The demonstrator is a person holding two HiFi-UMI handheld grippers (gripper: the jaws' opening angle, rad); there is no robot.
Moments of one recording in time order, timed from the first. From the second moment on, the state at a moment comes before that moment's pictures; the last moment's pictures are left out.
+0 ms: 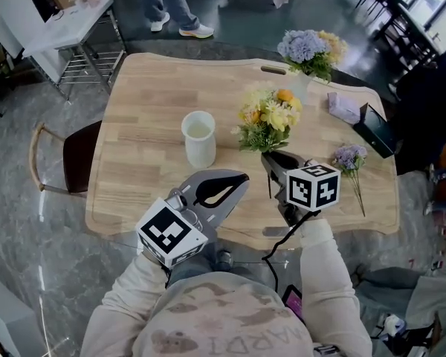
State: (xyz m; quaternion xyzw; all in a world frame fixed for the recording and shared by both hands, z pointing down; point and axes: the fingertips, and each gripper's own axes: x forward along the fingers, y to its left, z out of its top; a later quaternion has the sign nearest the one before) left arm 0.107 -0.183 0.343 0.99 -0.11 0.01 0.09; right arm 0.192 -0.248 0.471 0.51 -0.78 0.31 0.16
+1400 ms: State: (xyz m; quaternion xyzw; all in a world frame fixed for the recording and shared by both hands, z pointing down) left arm -0.003 -0.251 0.345 0.97 -0.23 0.00 0.08; right arm 0.038 -0.369 0.324 0.42 -0.90 0.11 -0.01
